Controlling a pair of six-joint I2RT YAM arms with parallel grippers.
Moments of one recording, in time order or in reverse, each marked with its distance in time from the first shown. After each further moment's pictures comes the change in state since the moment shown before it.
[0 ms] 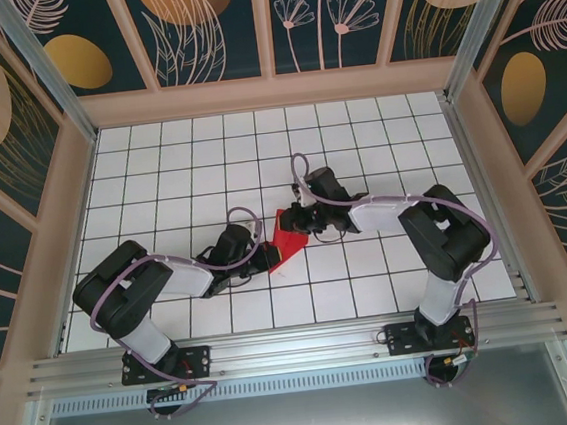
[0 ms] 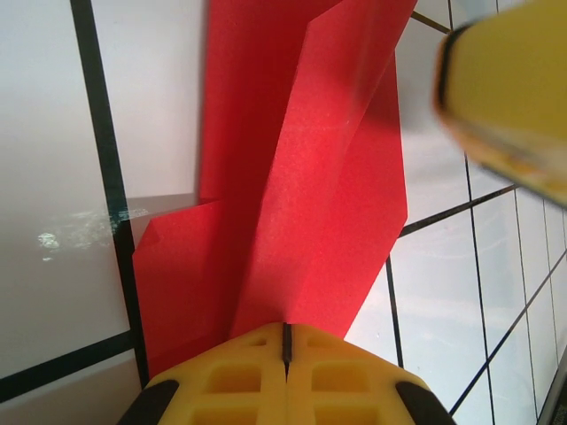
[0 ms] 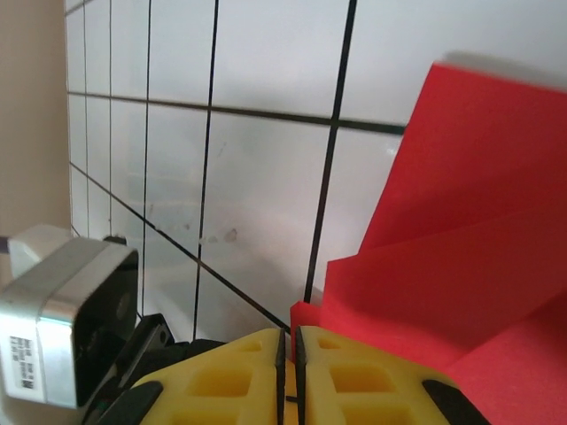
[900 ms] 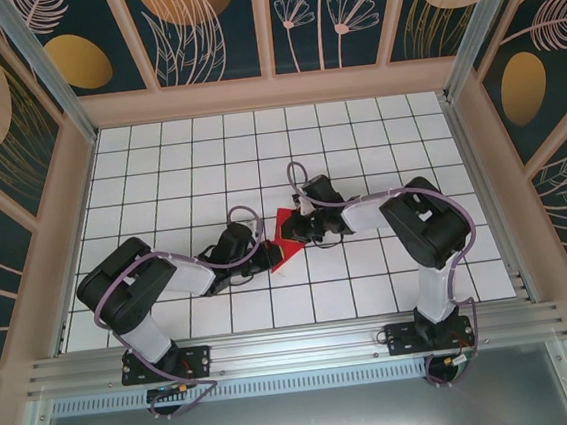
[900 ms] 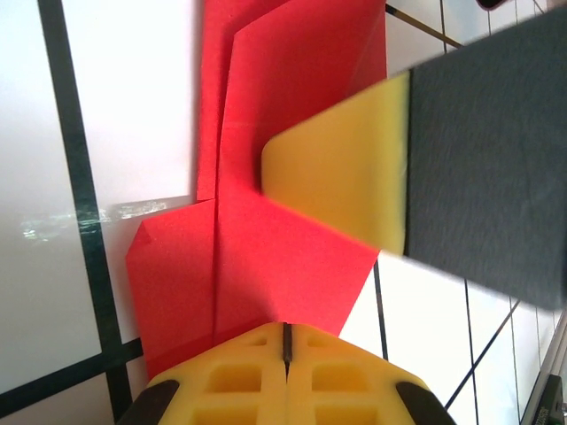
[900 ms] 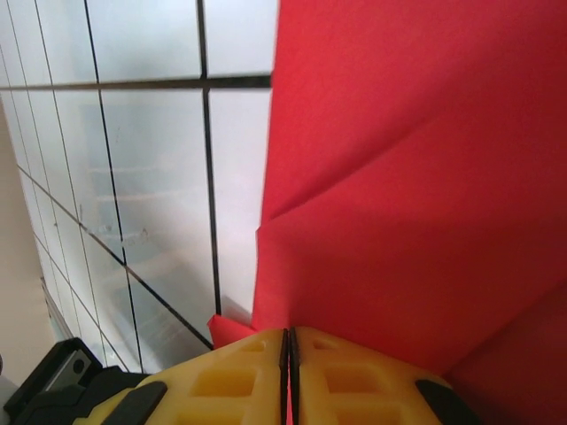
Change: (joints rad) left arm 0.001 0.030 0.006 0.027 0.016 -0.027; right arm -0.026 0.126 0.013 0.000 -0.014 0.035
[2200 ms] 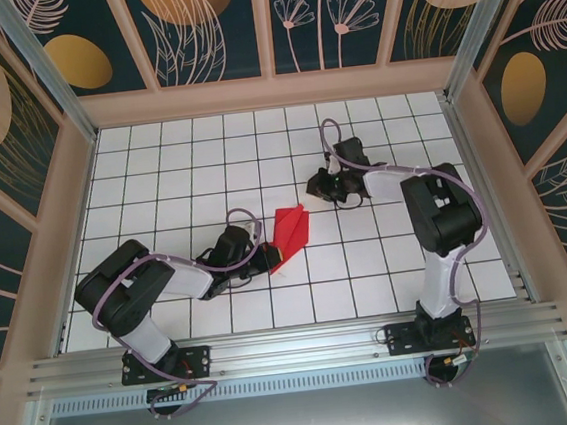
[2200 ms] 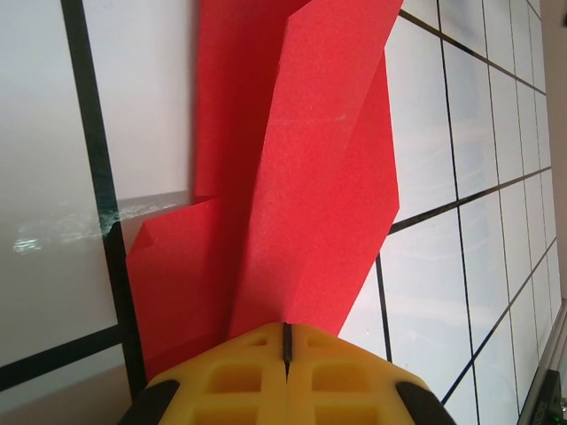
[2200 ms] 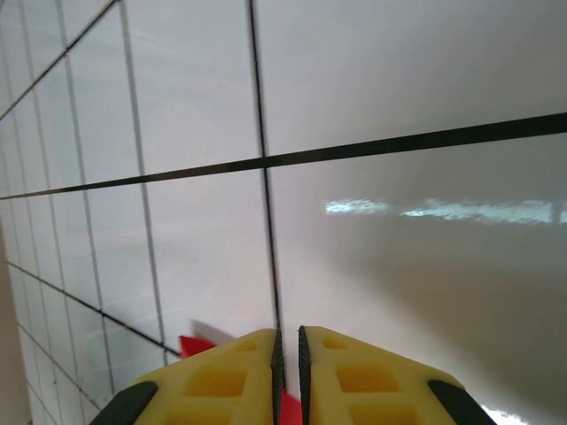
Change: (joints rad) left arm 0.000 -0.018 -0.028 0.022 -0.003 0.000; right arm -0.249 0.002 0.192 -0.161 0.063 -0.115
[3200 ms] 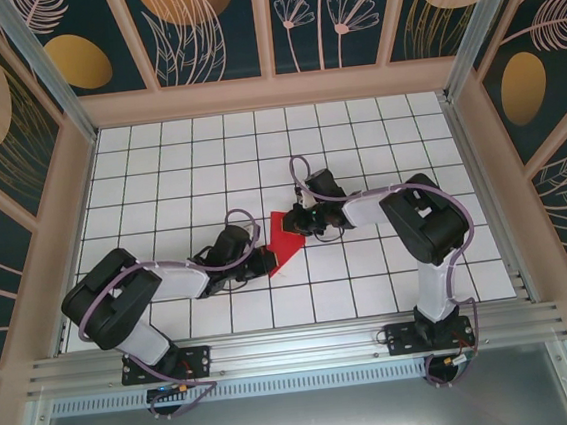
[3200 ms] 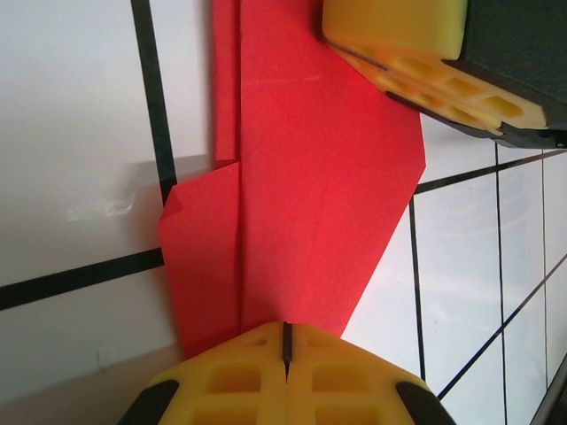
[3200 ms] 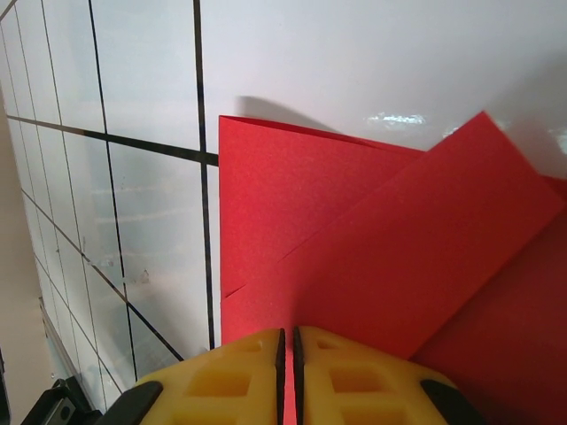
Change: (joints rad) left arm 0.000 -0.094 0.016 -0.214 0.003 0.042; right arm 0.221 0.022 -0.159 0.169 -0.055 0.087
